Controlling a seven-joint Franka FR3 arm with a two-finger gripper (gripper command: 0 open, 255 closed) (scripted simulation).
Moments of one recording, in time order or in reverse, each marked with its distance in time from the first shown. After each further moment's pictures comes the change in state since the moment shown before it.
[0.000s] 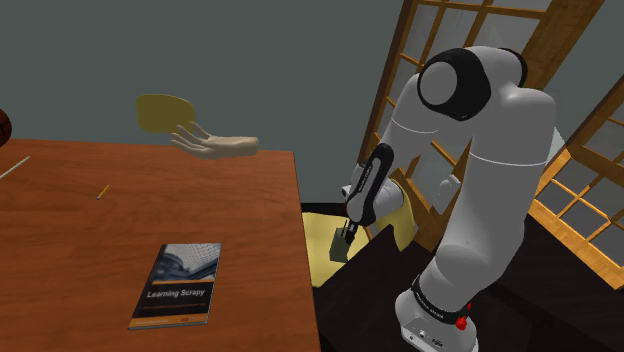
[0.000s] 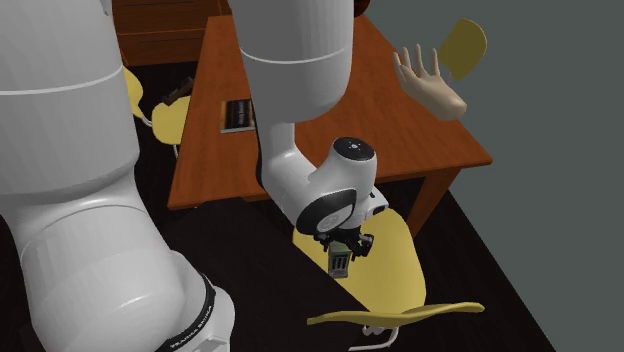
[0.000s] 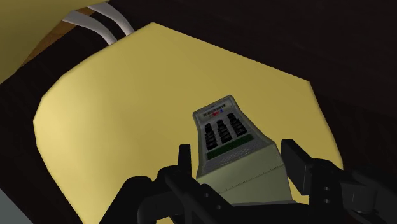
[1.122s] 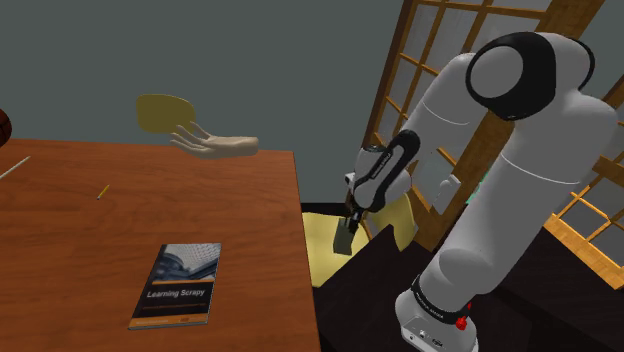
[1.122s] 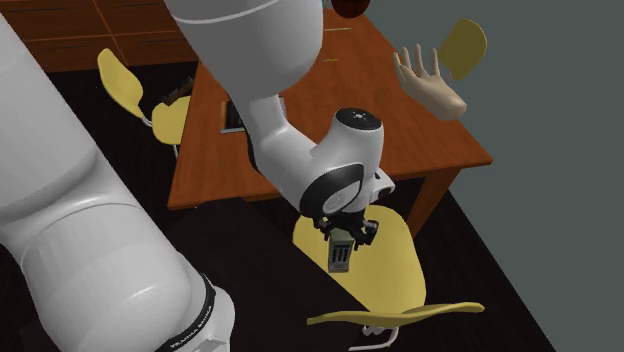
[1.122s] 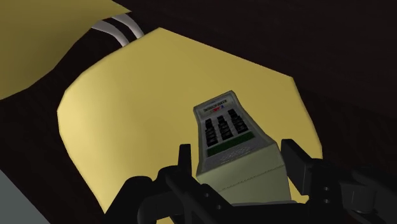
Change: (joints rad) arm 0.087 -0.249 -0.119 -0.046 -0.115 -0.202 0.070
